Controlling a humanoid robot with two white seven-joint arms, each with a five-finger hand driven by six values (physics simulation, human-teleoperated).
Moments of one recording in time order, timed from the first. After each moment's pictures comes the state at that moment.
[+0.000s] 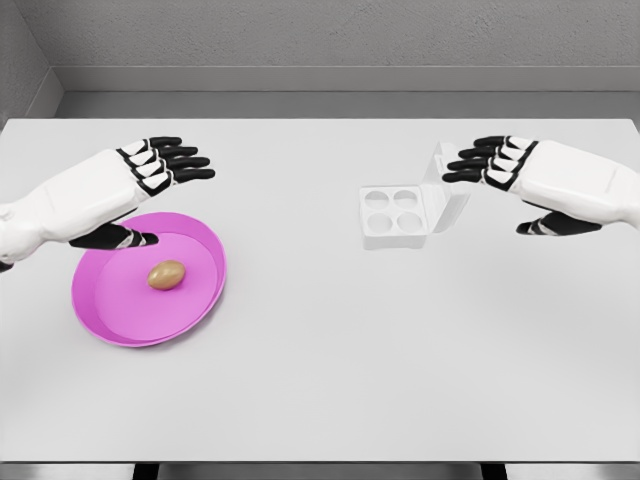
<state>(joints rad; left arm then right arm) -0.23 0.87 -0.23 -1.80 -0.35 -0.61 -0.22 -0.38 -1.03 0.35 -1.76 0.23 -0.61 0.36</state>
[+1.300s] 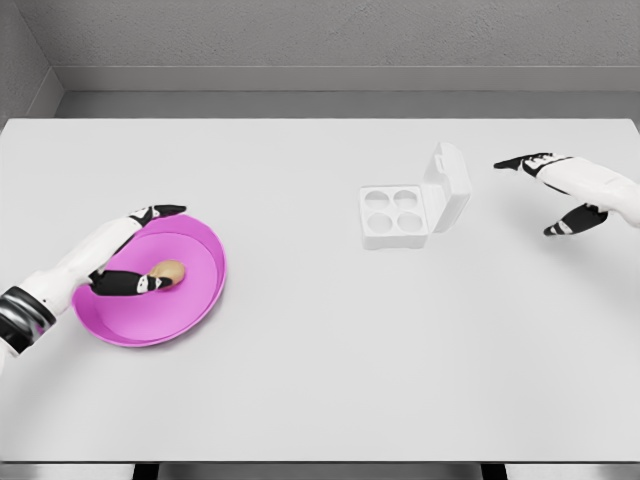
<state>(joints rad) 0.03 0.71 -0.20 -1.80 -0.10 -0.07 -0.22 -0.48 -0.79 0.37 -1.23 0.34 -0.50 0.45</state>
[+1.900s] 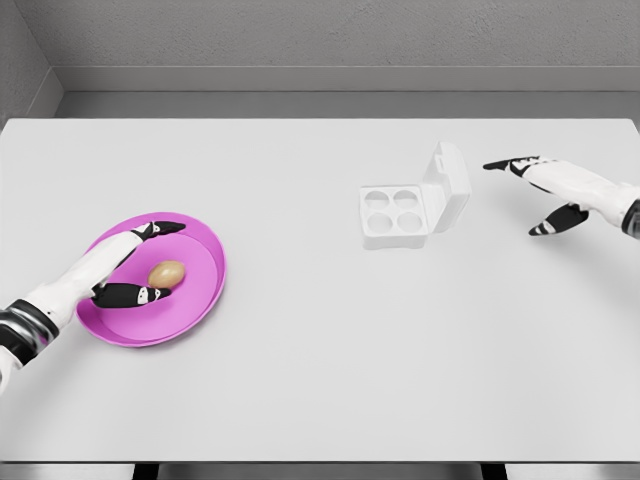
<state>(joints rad) 0.07 0.69 -0.21 -1.80 -0.13 -0.04 -0.22 -0.53 -0.72 0.40 -1.12 0.36 -0.50 0.45</state>
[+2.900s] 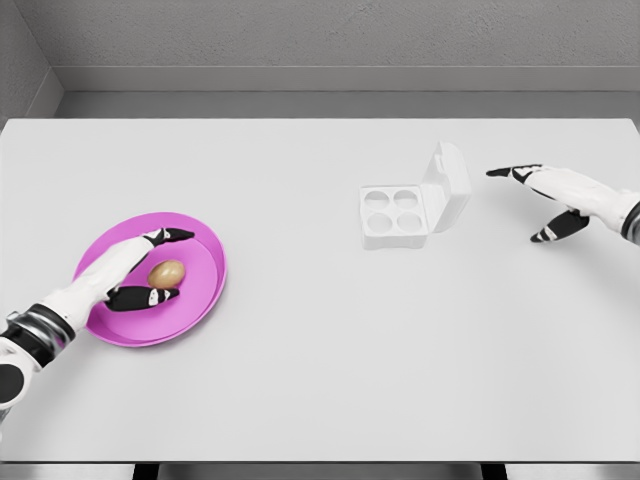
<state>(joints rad) 0.06 0.63 -0.22 -1.77 -0.22 -0.04 -0.22 -0.53 -0.71 0.40 -1.07 0.35 -0.50 0.46</state>
